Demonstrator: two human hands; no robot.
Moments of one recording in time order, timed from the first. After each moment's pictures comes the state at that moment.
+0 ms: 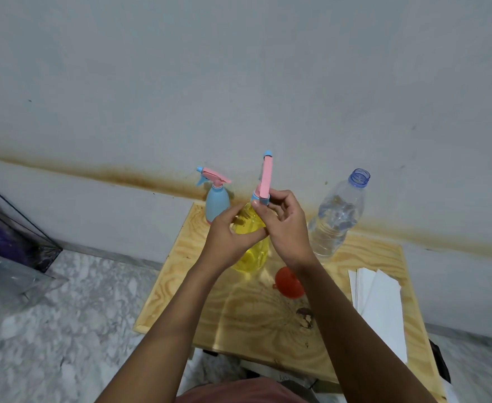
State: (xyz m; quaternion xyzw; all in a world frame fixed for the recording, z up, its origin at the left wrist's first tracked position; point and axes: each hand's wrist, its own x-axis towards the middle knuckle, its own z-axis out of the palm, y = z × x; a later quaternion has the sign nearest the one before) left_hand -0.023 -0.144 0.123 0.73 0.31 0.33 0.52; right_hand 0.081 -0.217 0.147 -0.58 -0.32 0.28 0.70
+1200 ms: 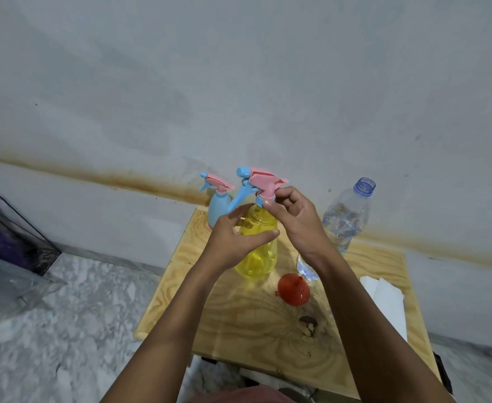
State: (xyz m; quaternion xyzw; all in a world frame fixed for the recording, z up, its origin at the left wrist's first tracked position) left_hand -0.026 -0.137 0.135 0.70 0.30 0.30 0.57; right_hand 0.098 -0.215 0.173 -0.56 -0.37 0.33 0.66
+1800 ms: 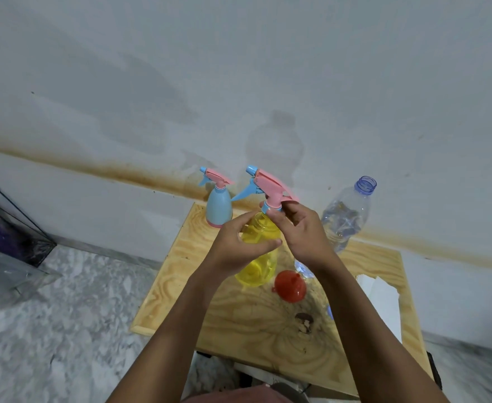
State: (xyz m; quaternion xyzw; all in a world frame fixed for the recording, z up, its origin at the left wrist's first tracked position) left_hand -0.027 -0.149 0.124 0.72 0.24 0.28 0.58; right_hand 0.101 -0.231 0.157 -0.67 -0.44 0.24 0.55
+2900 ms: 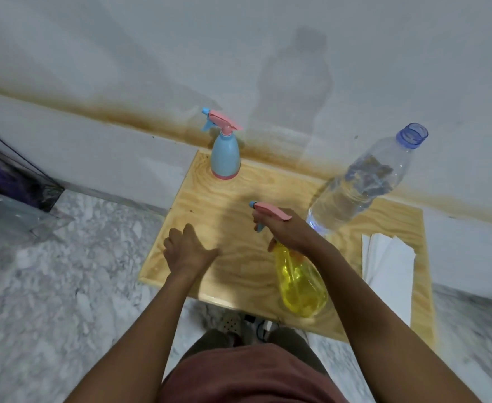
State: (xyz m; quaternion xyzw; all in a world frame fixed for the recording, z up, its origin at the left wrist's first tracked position) left_hand -0.097 -0.125 -0.045 0.73 0.63 -0.03 0.27; right_hand 0.099 -0.221 0.058 -0.75 -0.36 0.45 0.33
